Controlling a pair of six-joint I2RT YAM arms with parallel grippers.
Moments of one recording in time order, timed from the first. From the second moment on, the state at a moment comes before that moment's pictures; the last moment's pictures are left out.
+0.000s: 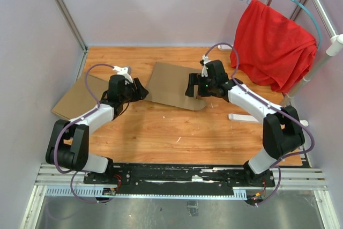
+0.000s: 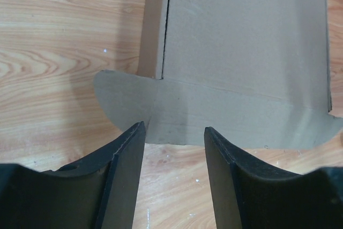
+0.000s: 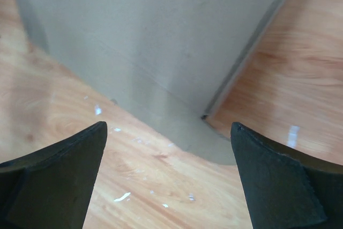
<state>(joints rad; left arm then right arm) -0.22 1.40 0.68 0.20 0.17 -0.45 0.47 1.61 1.13 -0.29 -0.21 0.38</state>
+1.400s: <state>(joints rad) -0.30 1.54 0.69 0.32 0.30 -0.40 0.56 1.70 1.16 -0.47 -0.07 0.41</state>
